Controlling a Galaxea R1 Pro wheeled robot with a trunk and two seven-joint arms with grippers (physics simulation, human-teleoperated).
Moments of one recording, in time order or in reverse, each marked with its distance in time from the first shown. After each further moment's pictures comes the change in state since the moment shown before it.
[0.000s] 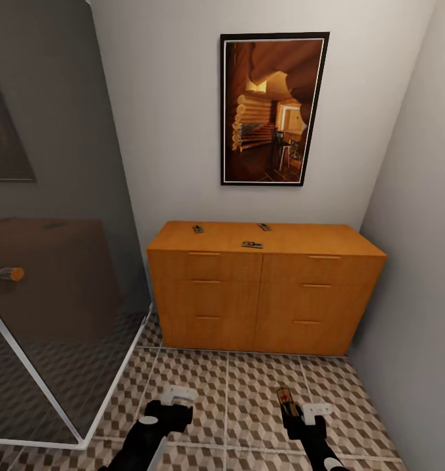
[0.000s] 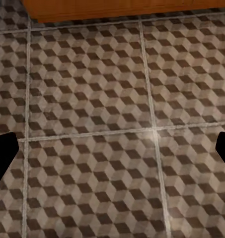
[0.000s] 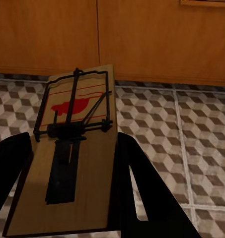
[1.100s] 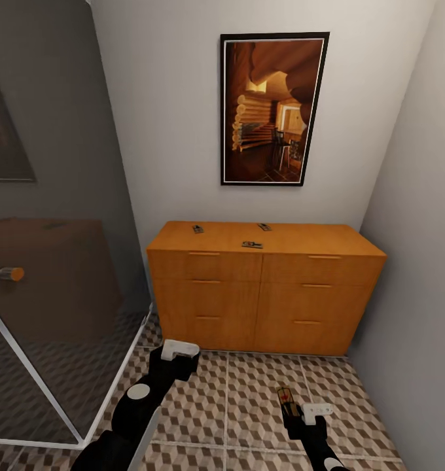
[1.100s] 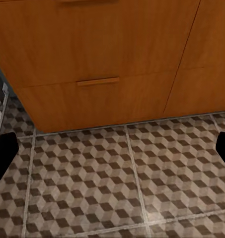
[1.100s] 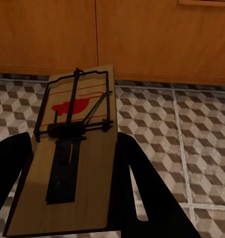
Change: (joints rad) left arm 0.006 0.041 -0.071 -0.410 0.004 0.015 -0.029; right arm 0.000 0.000 0.000 0.000 -0.001 0.002 -0.004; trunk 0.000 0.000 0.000
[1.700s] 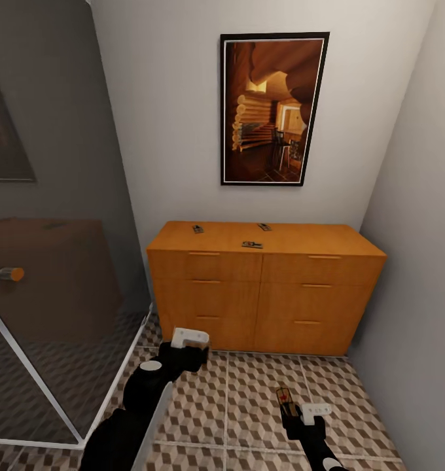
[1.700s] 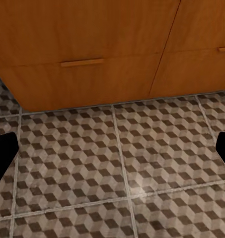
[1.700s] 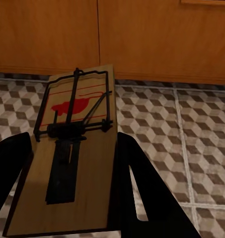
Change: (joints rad) left arm -0.070 -0.083 0.008 -0.065 -0.002 0.281 0.003; right arm 0.000 0.005 0.001 0.000 -0.001 0.002 0.000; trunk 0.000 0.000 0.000
